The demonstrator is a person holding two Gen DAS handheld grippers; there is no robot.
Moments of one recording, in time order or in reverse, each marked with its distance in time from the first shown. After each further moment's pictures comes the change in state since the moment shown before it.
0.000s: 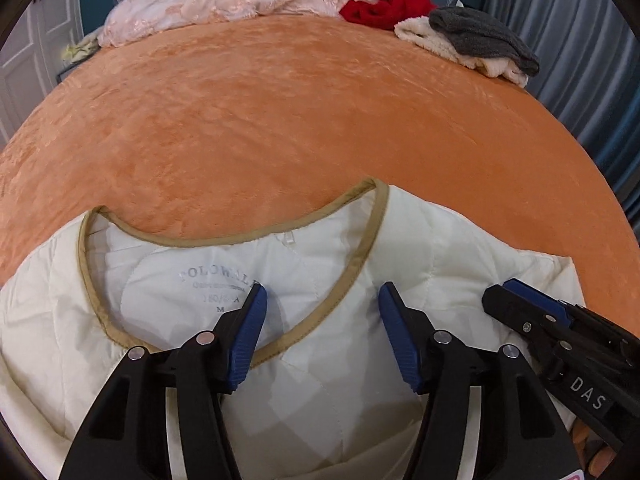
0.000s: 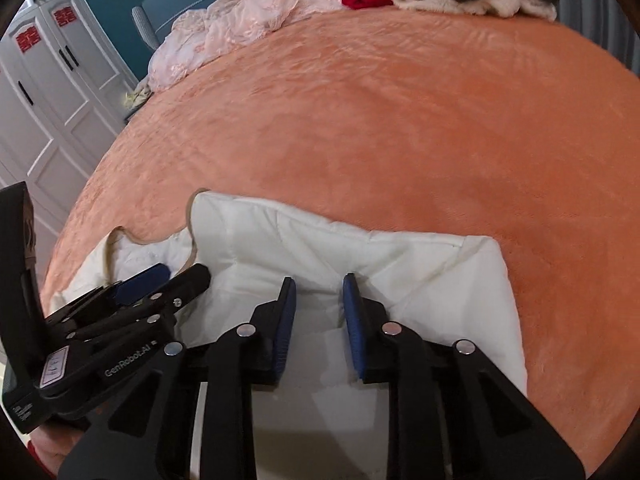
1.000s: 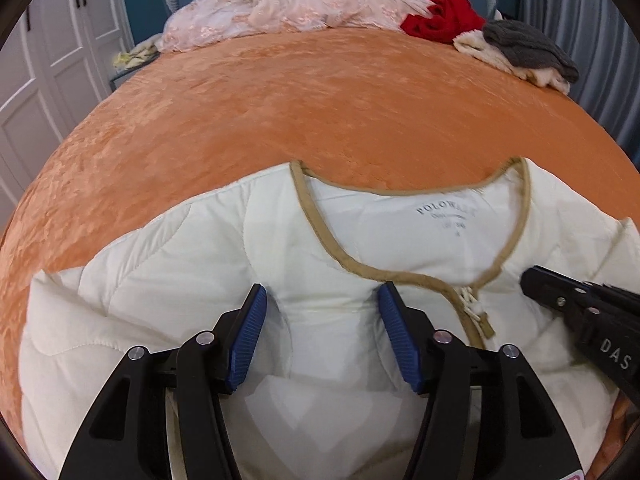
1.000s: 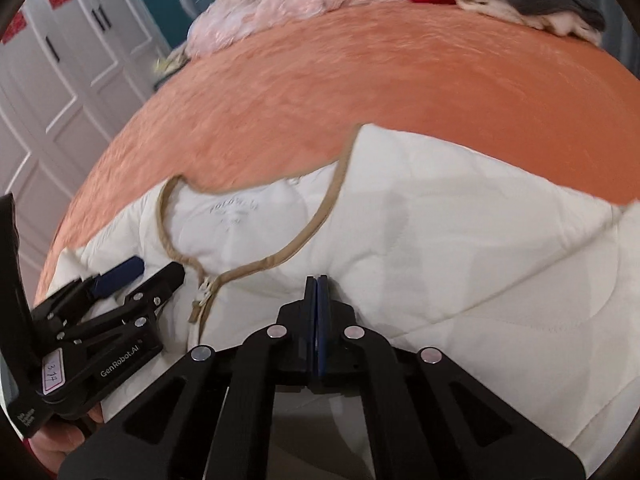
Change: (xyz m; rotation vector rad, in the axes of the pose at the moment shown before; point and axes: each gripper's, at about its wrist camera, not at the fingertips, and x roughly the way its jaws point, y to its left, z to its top) left arm -0.039 0.095 -0.039 -0.011 -0.064 0.191; right arm 0.023 0.089 -0.023 -0.095 0.030 0.061
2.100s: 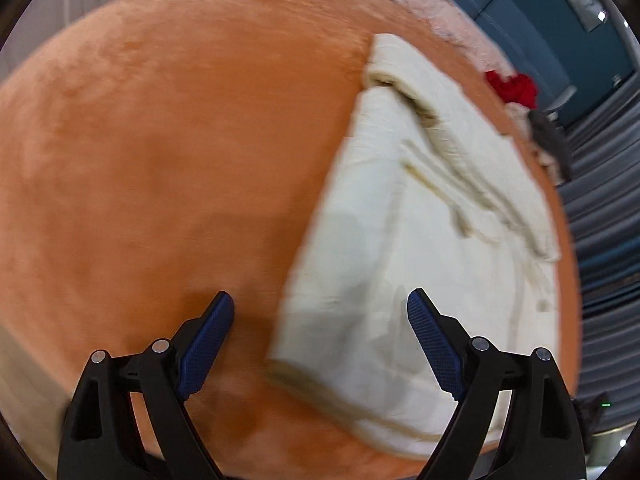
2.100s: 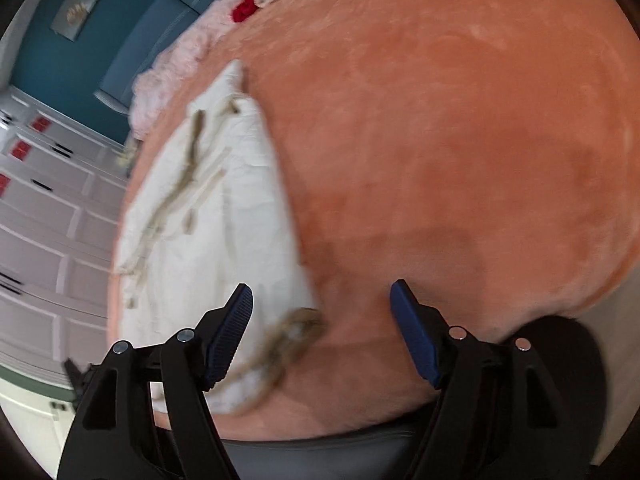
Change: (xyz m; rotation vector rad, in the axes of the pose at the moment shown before) left arm -0.276 0.154 -0.319 -0.604 0.168 -0.234; right arm -0.337 -0.191 -0.323 0.559 0.003 0.103
